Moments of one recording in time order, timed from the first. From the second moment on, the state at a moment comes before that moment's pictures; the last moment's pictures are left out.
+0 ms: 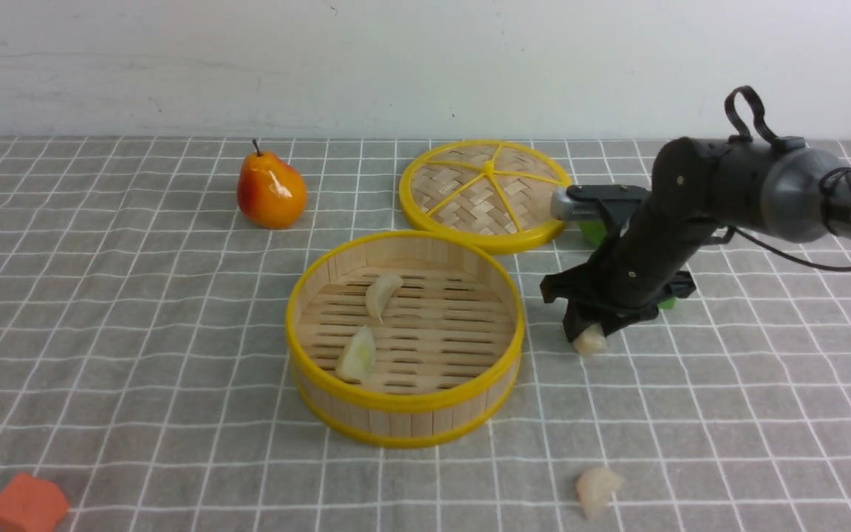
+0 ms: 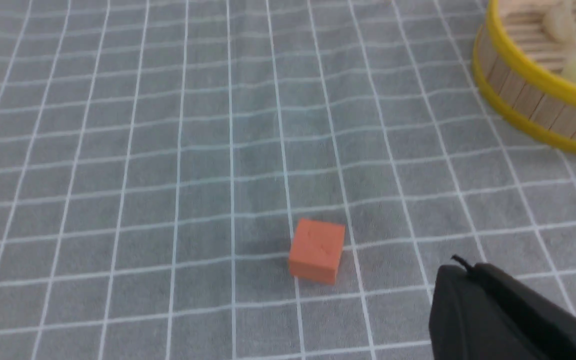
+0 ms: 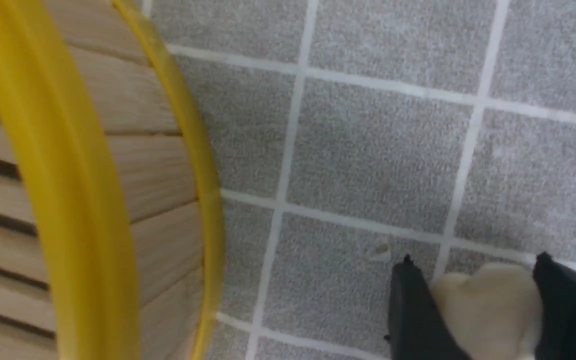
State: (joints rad) right arm 0.25 2.16 -1.68 0.23 0.79 0.02; left arm -0.46 0.35 -0.55 0.43 0.93 -0.44
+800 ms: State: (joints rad) right arm 0.50 2.28 -1.90 0.29 0.65 -0.06; left arm -0.46 0.35 -0.48 0.41 0.80 -0.50
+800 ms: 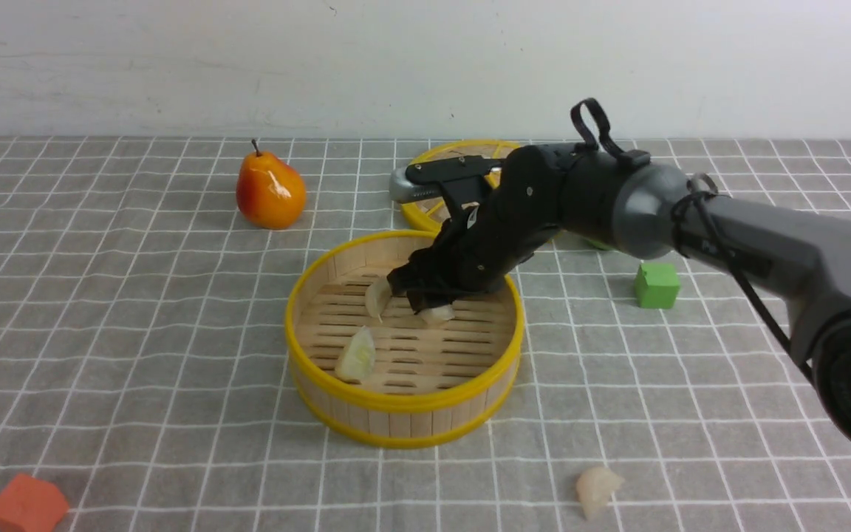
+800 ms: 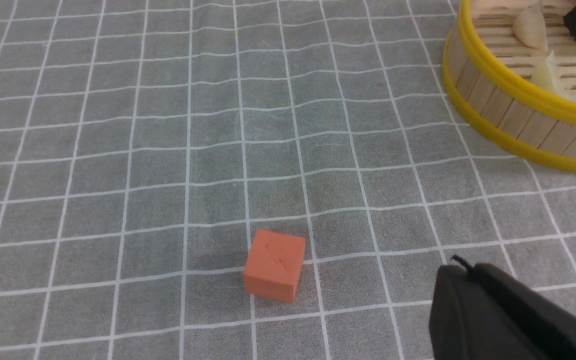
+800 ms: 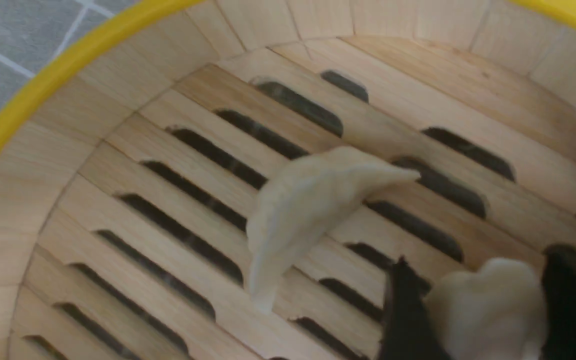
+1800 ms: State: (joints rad) right arm 0.49 1.81 -1.11 0.17 0.72 0.19; left arm -0.46 0.17 -0.35 0.43 0.67 -0.50
